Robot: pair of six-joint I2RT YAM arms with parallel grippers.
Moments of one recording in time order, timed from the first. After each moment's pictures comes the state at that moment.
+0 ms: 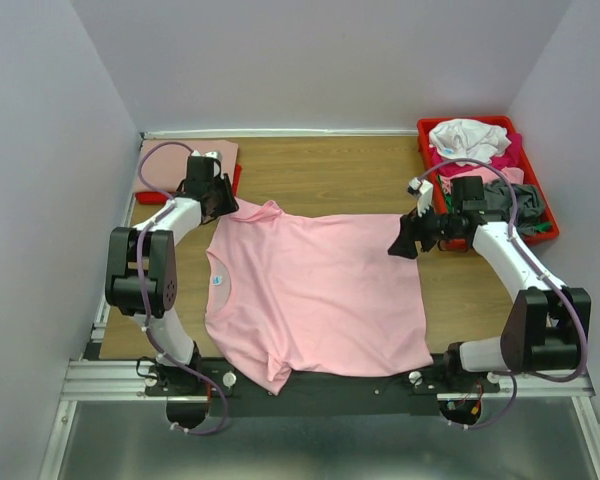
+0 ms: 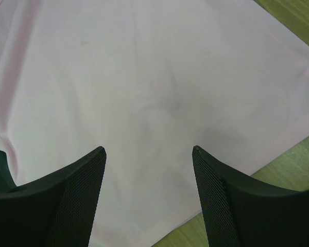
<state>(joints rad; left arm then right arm) -0.08 1.75 1.12 -0.15 0.13 -0.32 0.03 1.38 0.95 -0.60 -0.78 -0.44</state>
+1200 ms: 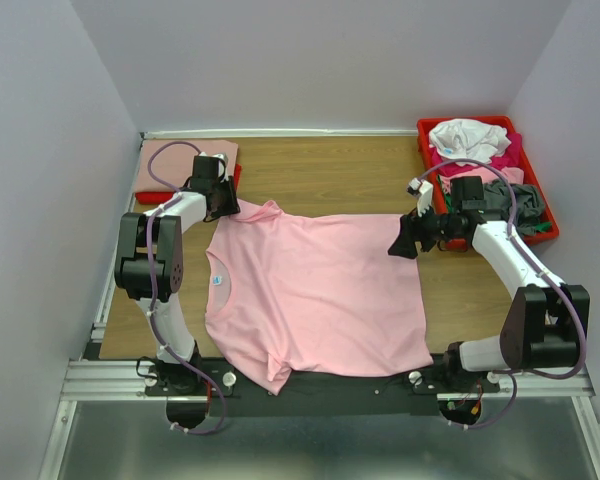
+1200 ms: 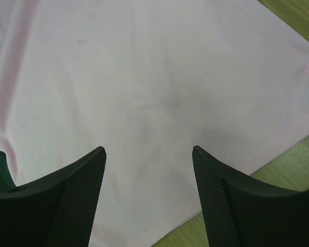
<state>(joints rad) -0.09 1.89 1.20 -0.17 0.12 -0.26 0.03 1.39 0.95 -0.60 -0.78 -0.44</state>
